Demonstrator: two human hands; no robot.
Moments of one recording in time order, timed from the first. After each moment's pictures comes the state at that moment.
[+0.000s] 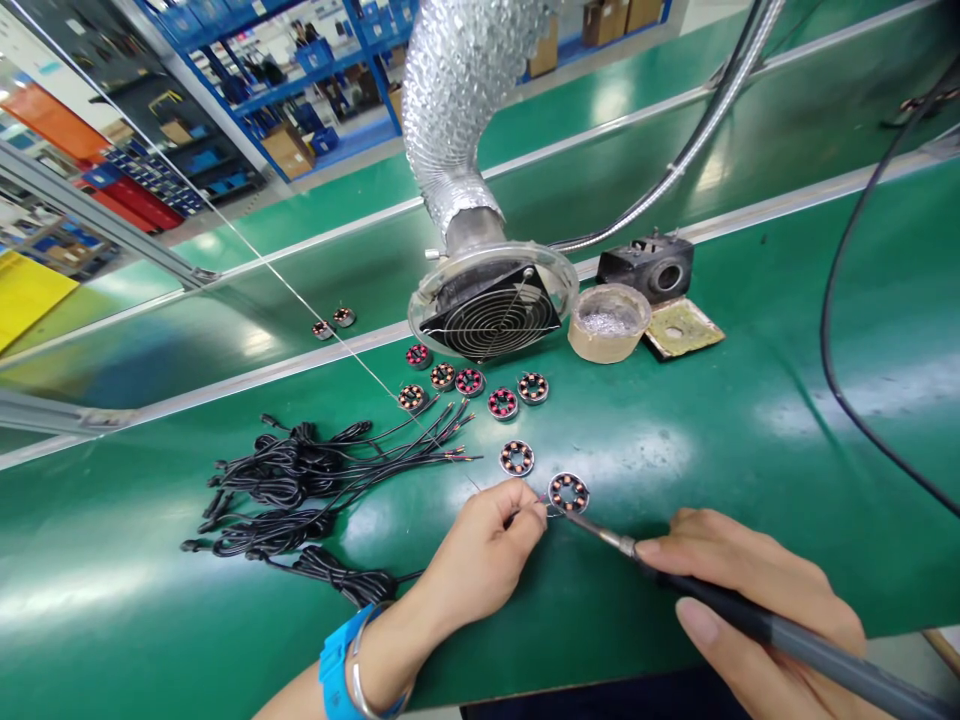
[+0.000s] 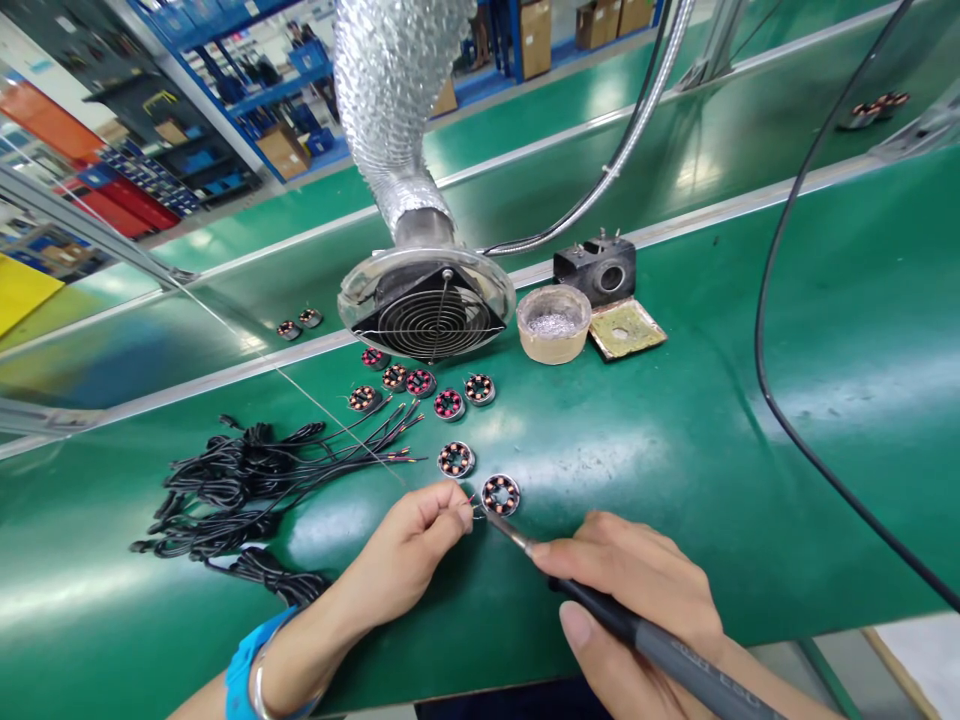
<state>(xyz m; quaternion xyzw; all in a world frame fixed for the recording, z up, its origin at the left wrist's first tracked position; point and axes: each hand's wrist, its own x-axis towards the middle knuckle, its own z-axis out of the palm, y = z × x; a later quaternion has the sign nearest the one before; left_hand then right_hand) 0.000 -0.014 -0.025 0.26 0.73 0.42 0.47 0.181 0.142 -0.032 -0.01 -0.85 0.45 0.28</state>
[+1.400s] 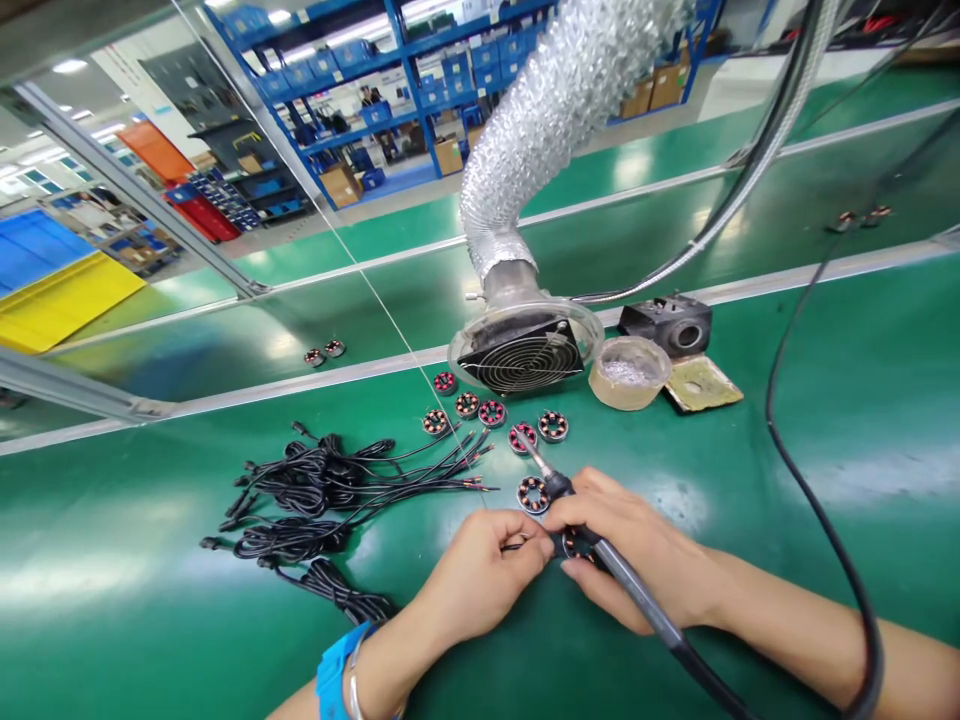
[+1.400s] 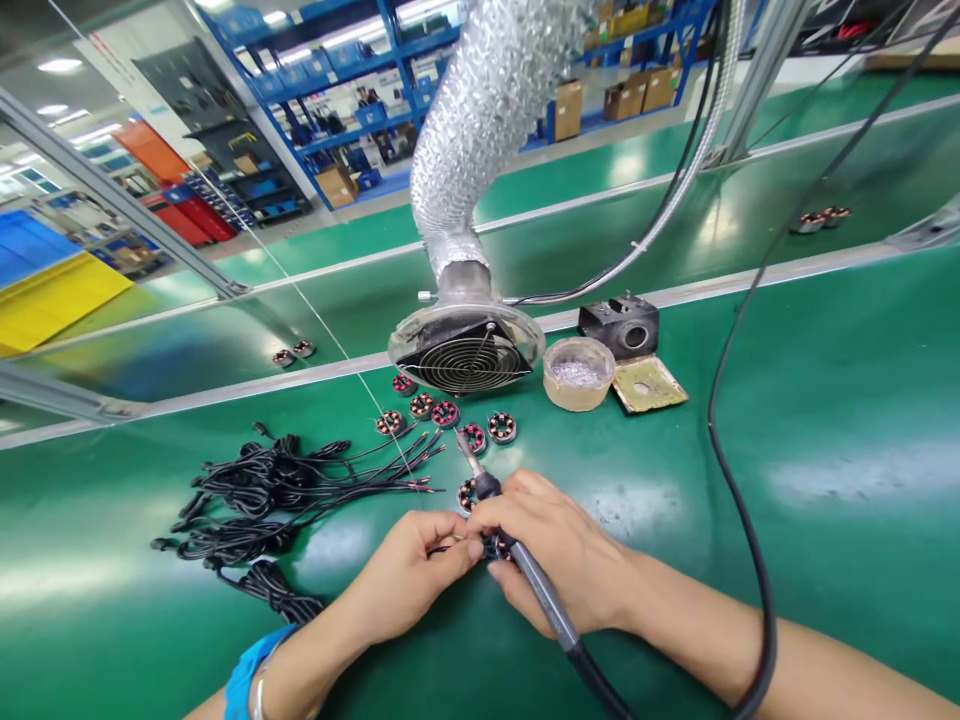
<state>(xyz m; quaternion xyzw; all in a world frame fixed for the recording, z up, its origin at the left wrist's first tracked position) -0.012 -0.018 -0.028 0.24 0.72 0.45 0.46 0.090 0.160 -0.046 0.18 -0.87 0.42 0.17</state>
